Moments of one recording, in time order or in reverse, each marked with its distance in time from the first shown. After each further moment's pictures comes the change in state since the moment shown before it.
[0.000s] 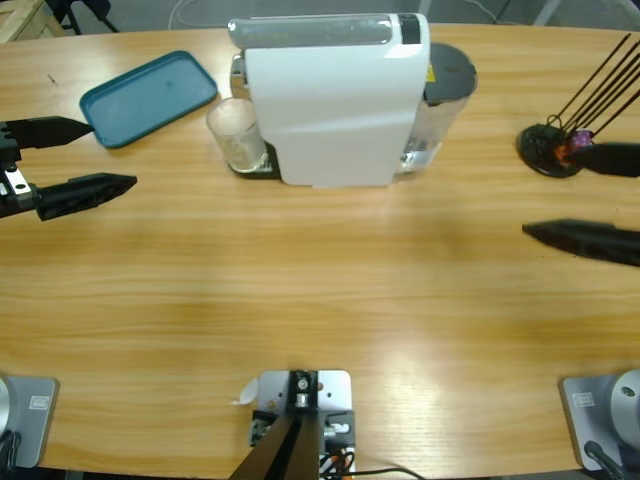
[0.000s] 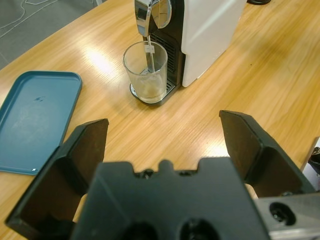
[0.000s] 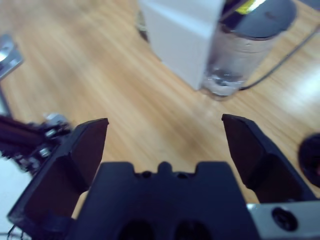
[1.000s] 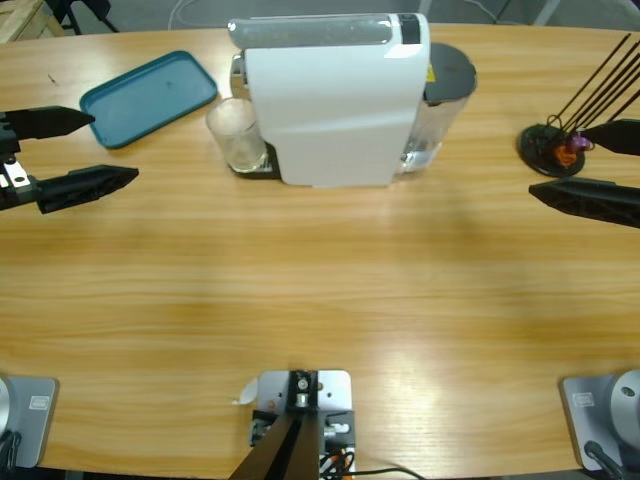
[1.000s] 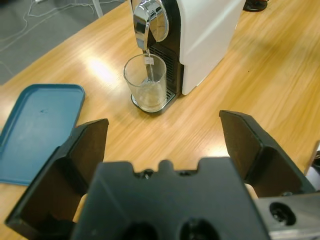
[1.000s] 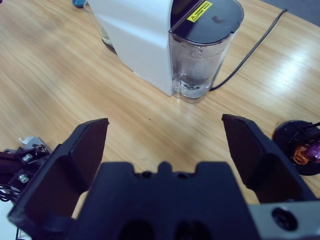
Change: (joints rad) arm 0 0.000 0.015 0.000 -0.046 -0.011 0.035; arm 1 -0.002 0.010 0.001 -0.037 -0.103 0.068
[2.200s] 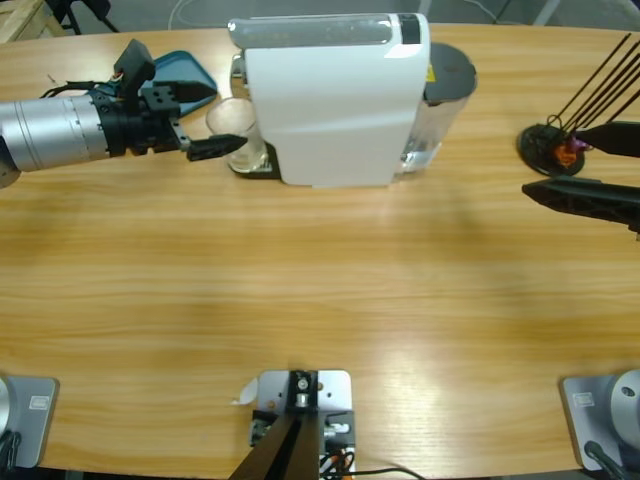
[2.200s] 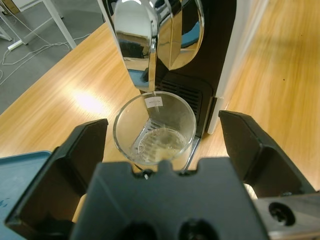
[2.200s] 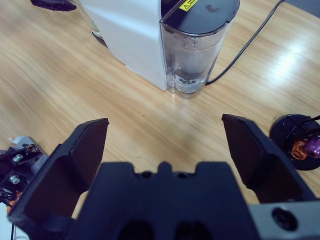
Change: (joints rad) arm 0 0.091 0.693 -0.007 -0.735 -0.260 0.162; arm 1 0.000 0.039 0.000 0.000 -0.019 0.000
